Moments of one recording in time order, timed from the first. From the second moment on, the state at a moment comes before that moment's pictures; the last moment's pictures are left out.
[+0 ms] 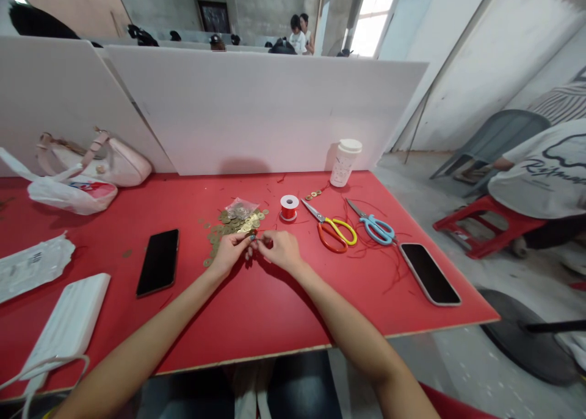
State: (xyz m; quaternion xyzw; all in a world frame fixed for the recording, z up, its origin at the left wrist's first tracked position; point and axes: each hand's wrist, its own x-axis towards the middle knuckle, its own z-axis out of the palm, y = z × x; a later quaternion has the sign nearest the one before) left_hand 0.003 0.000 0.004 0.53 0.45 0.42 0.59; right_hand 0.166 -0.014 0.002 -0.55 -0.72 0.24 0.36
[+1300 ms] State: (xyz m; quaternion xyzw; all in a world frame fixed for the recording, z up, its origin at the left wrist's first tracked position) left_hand -0.002 0.007 -0.007 0.56 0.37 0.30 0.68; right_hand 0.184 0.005 0.005 -0.44 -0.70 0.35 0.44
